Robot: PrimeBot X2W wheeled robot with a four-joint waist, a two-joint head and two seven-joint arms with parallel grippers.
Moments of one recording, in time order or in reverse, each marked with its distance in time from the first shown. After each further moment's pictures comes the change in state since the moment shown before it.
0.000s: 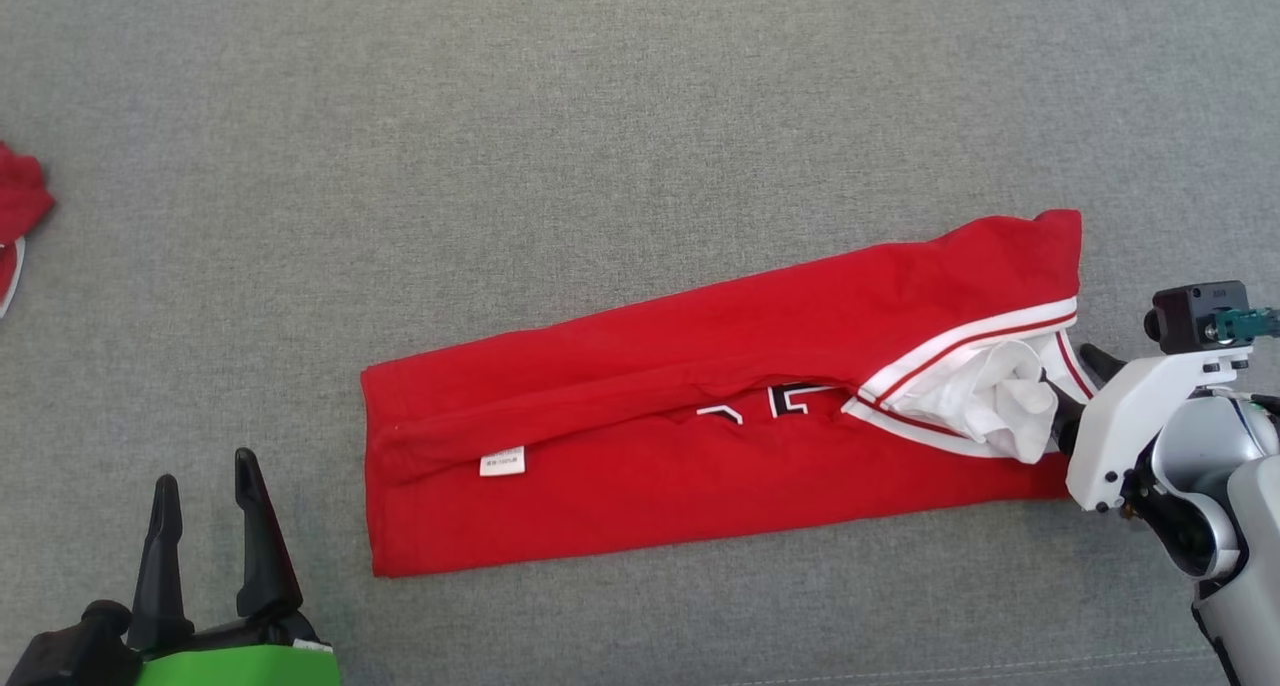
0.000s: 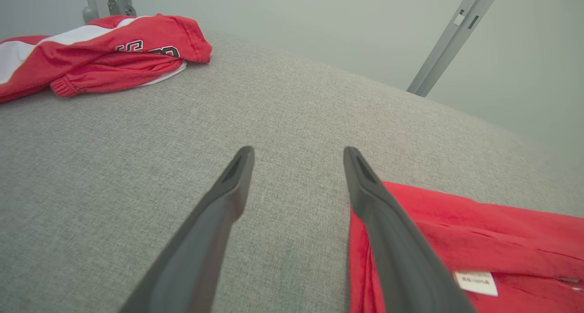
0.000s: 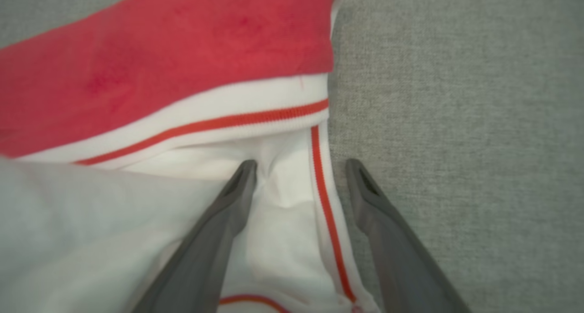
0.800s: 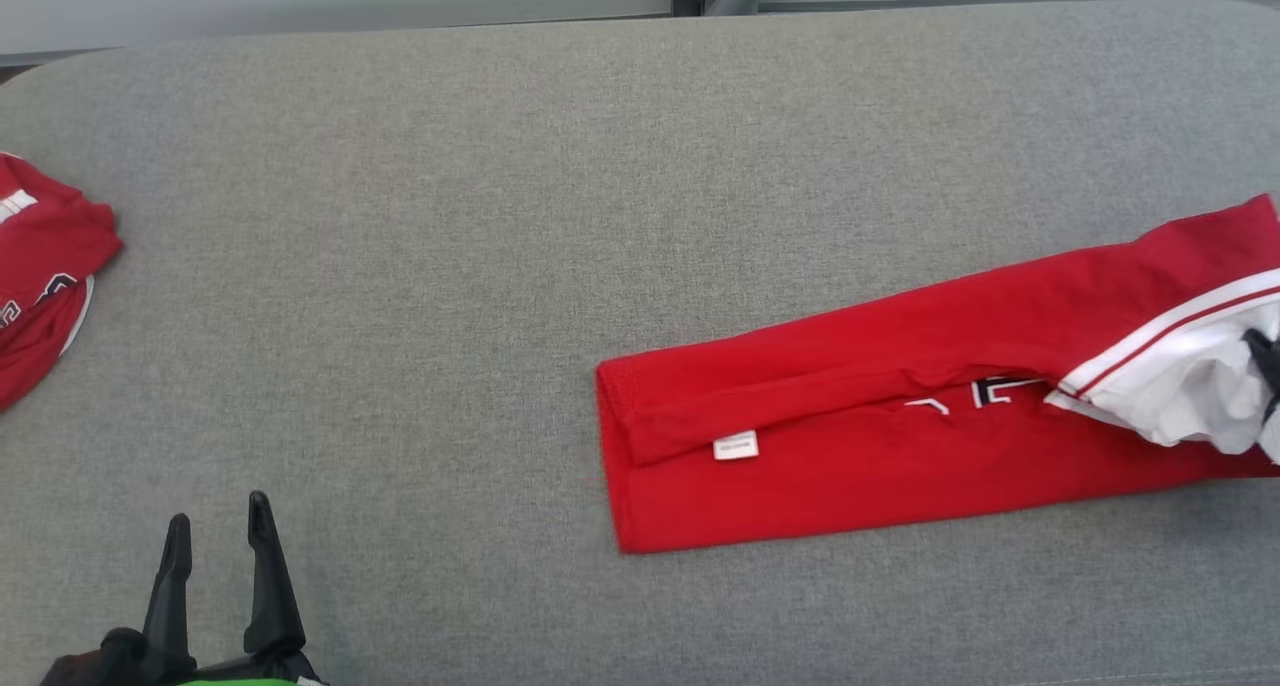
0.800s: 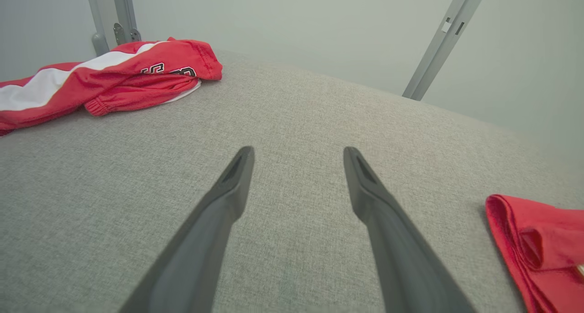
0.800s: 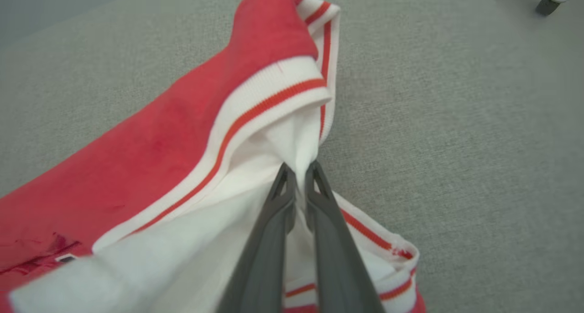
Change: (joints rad) left arm 0.009 -0.061 0.100 0.105 0.125 -0.141 0.000; right arm -0.041 -0.150 -0.174 0.205 0.193 0.001 -0.040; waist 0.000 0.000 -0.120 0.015
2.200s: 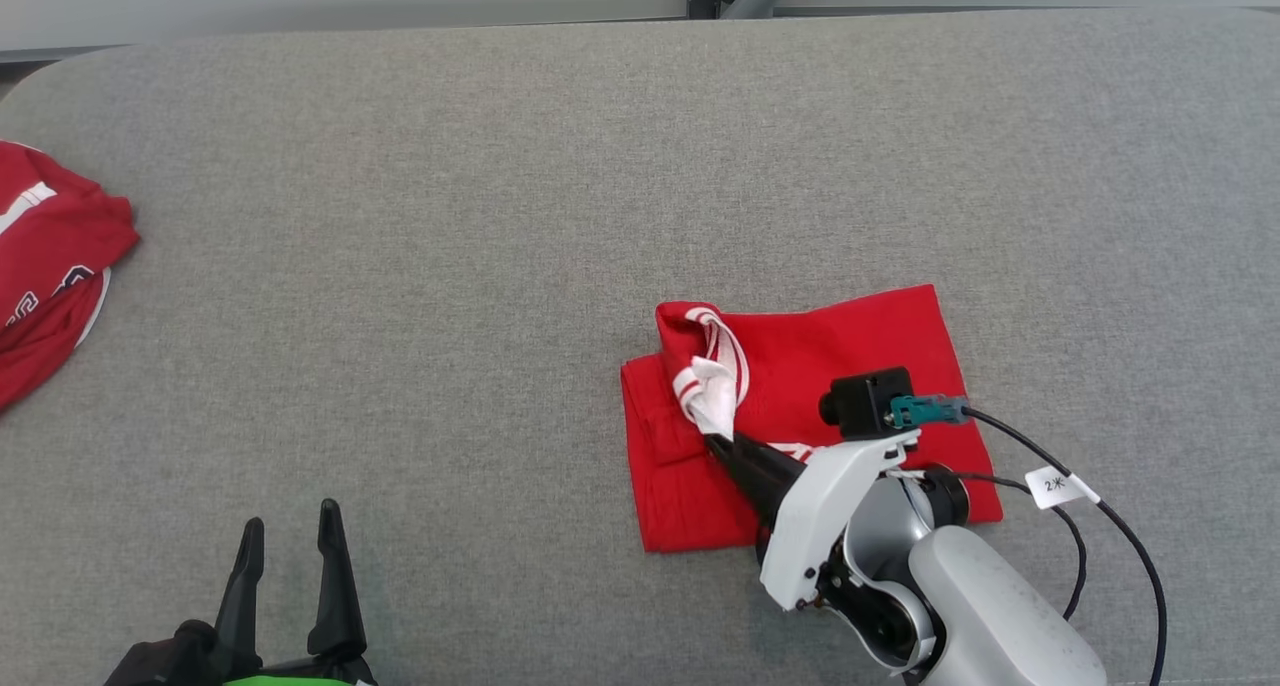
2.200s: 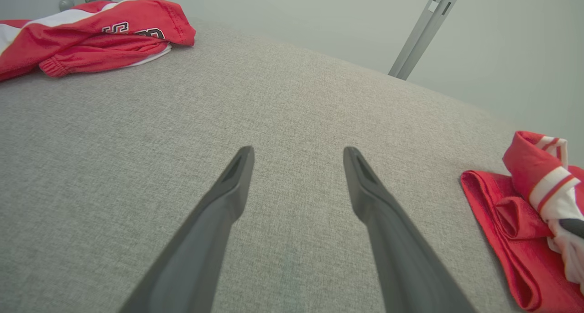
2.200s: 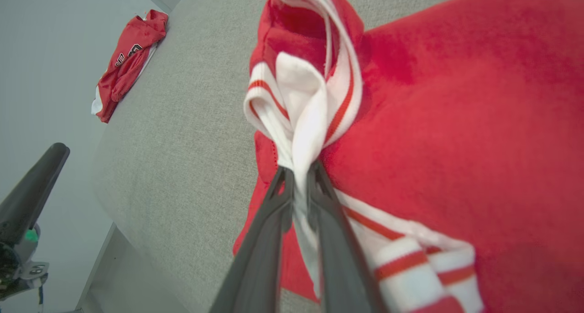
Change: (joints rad) left arm -0.005 -0.004 -0.099 0.053 -0.025 0.010 0.000; right arm 0.008 0.469 0.509 -0.130 -0.074 -0.001 -0.131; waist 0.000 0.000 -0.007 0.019
